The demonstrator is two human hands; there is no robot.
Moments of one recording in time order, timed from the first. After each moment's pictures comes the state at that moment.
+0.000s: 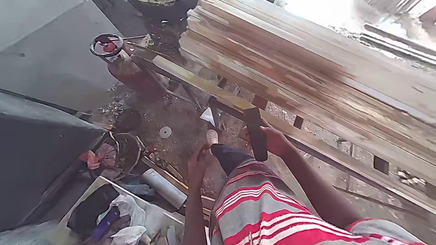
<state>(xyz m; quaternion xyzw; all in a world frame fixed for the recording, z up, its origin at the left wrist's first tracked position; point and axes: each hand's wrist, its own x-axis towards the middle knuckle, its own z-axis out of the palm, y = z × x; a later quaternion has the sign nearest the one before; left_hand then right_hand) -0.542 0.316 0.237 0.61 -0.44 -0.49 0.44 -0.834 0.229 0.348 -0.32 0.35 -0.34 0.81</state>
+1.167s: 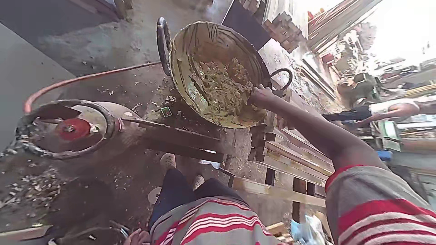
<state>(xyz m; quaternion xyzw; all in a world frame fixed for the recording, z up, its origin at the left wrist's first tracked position) 0.000 -0.074 0.060 0.73 -0.09 -0.66 0.15 -0.443 -0.529 0.358 -0.64 0.58 0.51 0.06</state>
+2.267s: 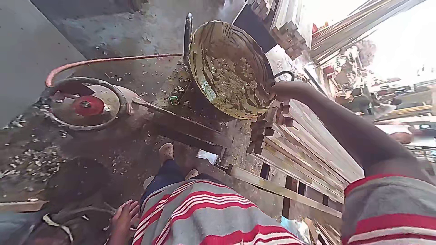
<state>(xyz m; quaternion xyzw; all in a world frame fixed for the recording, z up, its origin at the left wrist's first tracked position) 0.014 -0.098 0.055 0.74 -0.01 -0.64 0.21 -0.402 -0.525 0.463 -0.61 0.51 0.59 0.14</state>
